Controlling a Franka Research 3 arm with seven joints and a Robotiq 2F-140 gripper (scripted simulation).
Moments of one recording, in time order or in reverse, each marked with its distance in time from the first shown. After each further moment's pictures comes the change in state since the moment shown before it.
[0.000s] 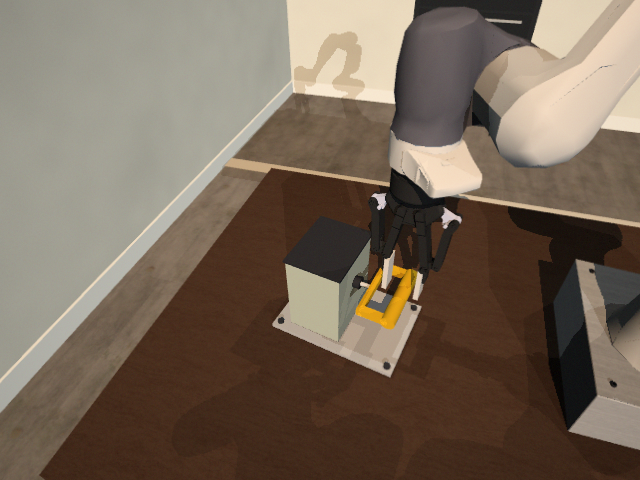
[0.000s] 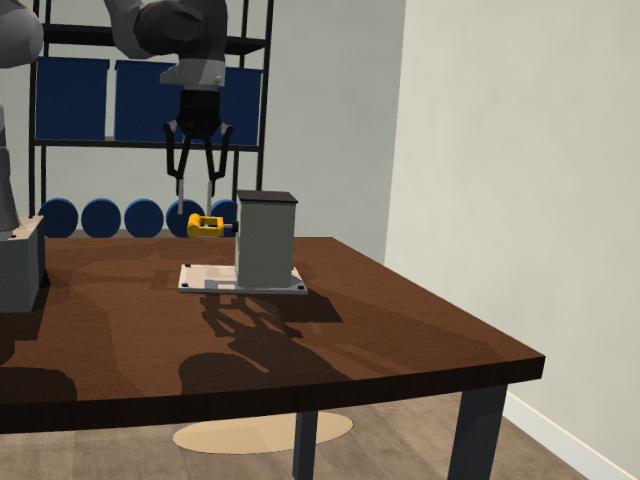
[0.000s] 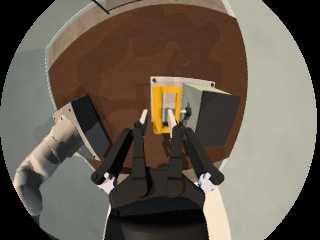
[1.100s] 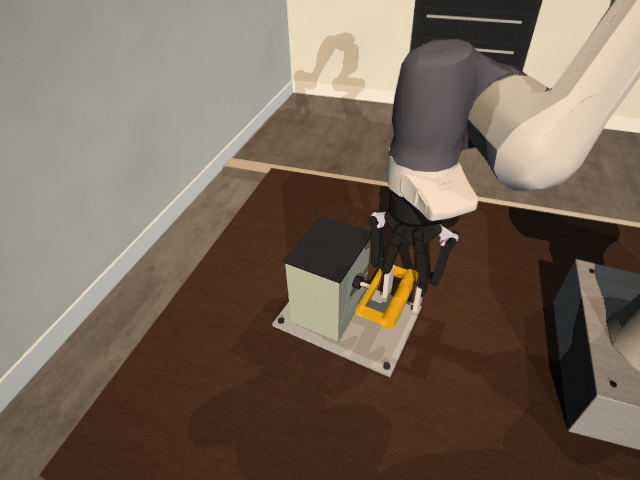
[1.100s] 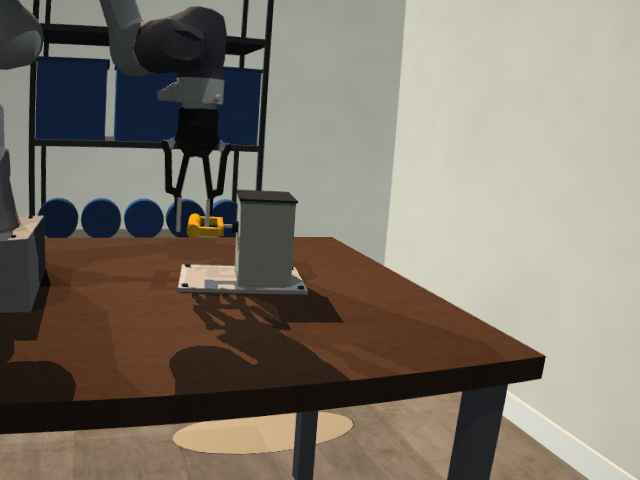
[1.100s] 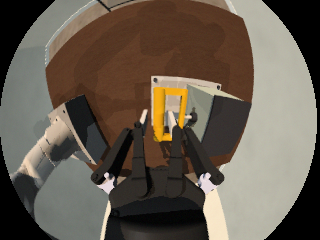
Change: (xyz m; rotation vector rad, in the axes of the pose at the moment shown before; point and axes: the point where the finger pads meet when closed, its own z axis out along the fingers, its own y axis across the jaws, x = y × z) arm -0.002 -0.003 0.034 0.008 -0.002 -0.021
